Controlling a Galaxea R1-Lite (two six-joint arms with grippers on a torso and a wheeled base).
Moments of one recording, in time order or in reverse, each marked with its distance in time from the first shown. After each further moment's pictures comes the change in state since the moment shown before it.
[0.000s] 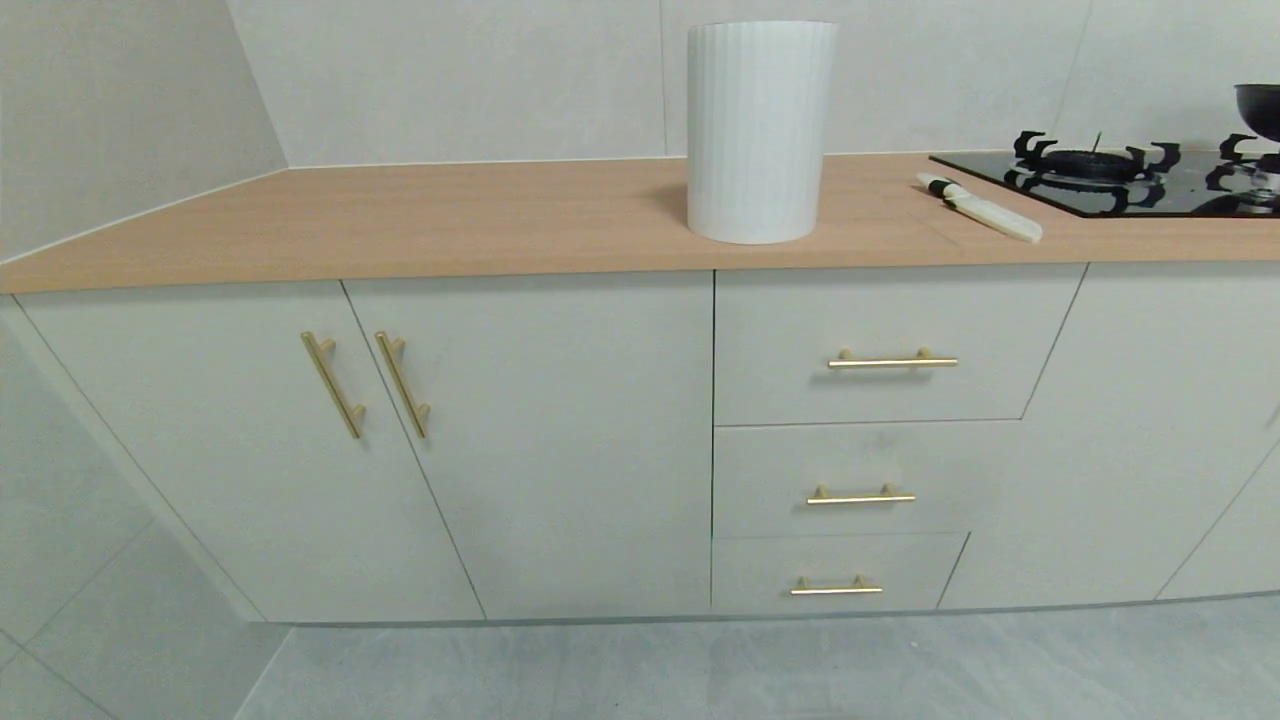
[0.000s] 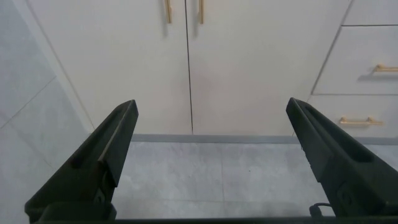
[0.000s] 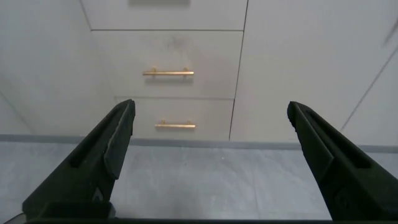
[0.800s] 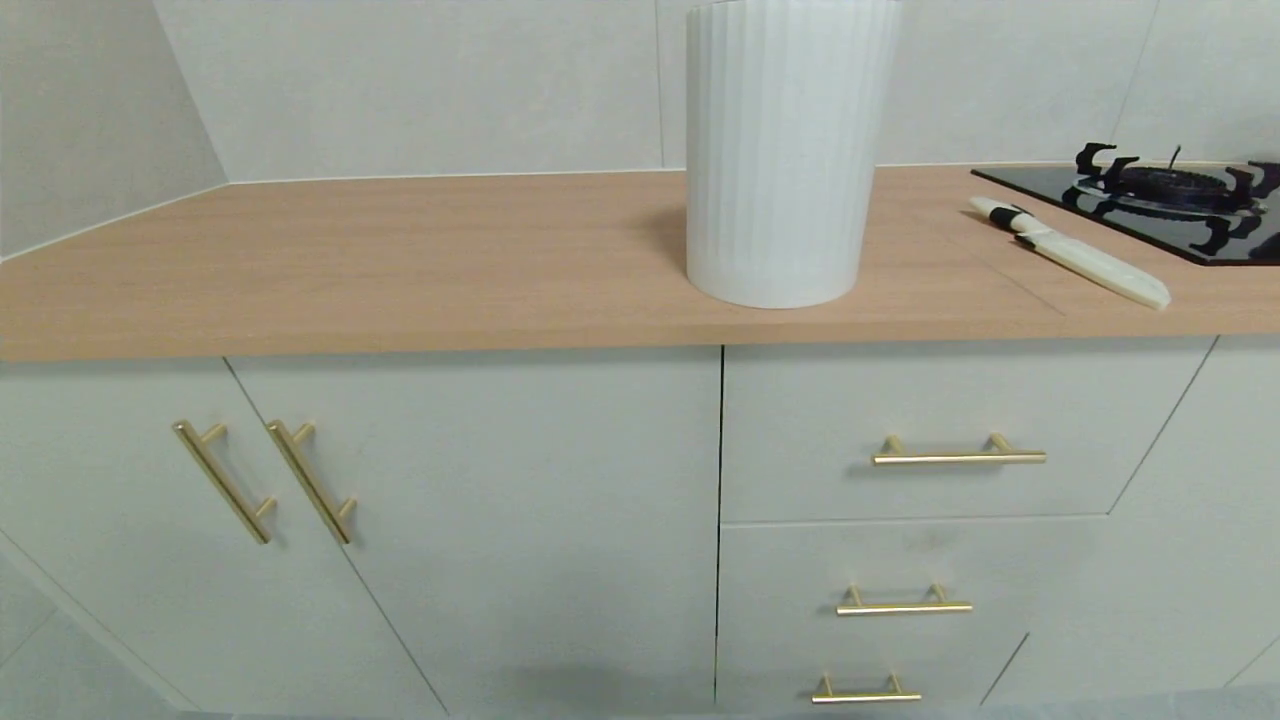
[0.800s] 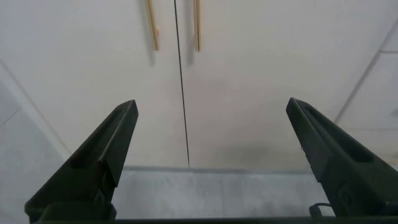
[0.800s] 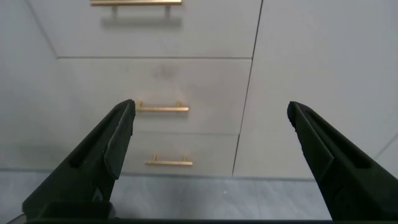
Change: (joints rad) left arm 0.000 0.000 0.000 0.000 0.000 0.000; right arm 0.000 0.000 0.000 0.000 0.001 0.006
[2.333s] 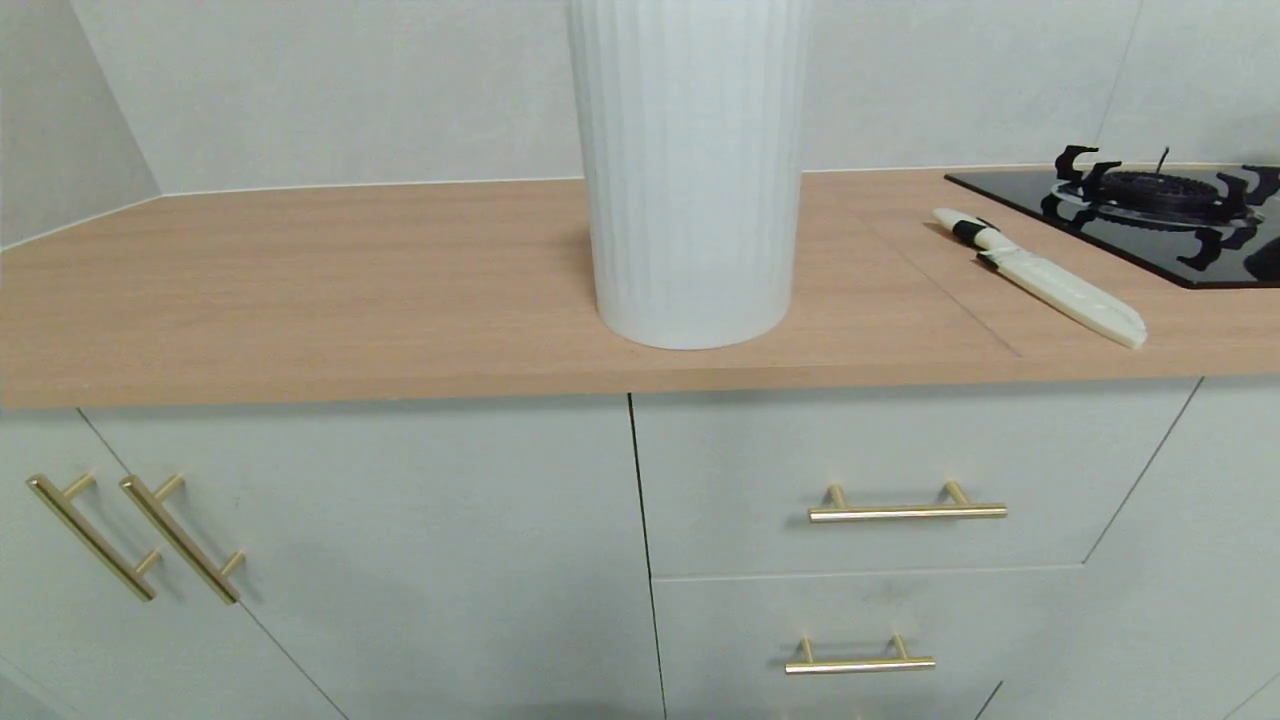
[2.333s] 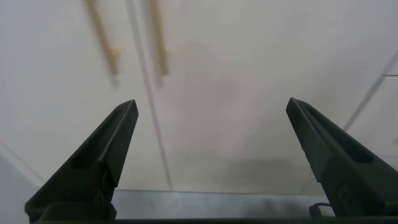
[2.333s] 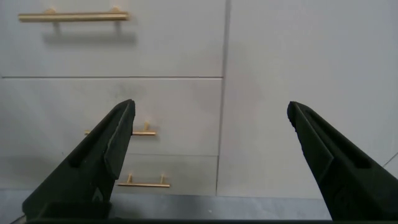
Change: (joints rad) left arm 0.000 0.000 0.000 -0.001 0.000 -0.001; right arm 0.000 0.000 0.000 0.000 -0.001 0.003
